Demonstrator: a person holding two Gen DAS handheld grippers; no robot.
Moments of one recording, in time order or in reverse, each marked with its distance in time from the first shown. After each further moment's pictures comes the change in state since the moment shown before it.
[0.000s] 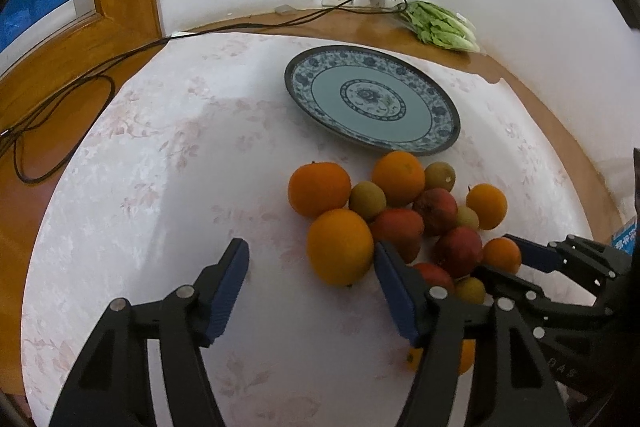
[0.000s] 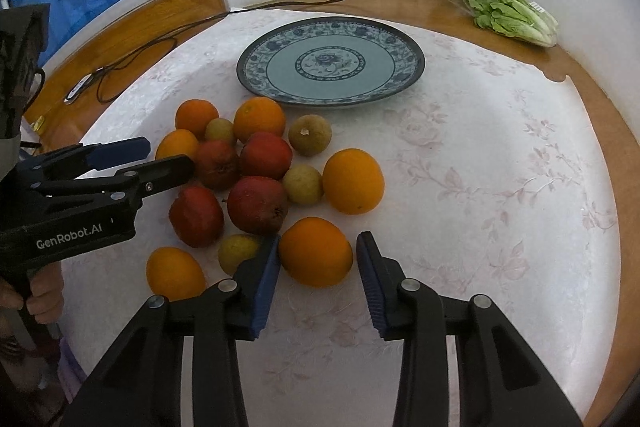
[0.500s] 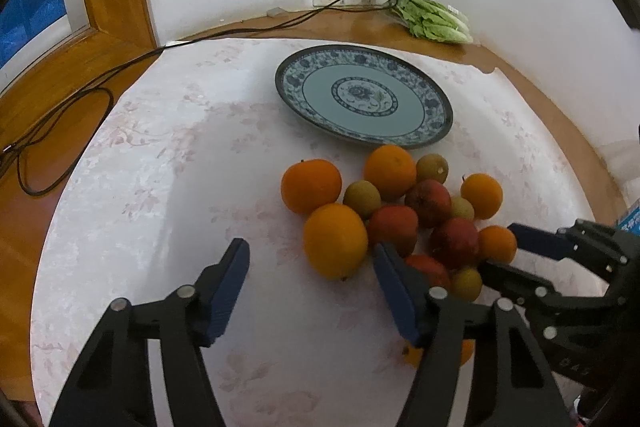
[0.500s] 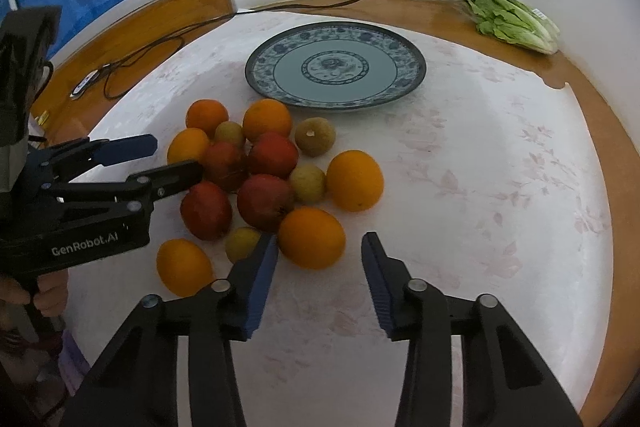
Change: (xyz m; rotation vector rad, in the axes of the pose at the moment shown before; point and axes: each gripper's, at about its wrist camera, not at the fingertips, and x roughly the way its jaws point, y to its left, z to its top) left arm -0.004 -0.007 -0.003 0.052 -0.006 0.015; right arm -0.008 0.003 -0.001 -0.023 -0.001 0.003
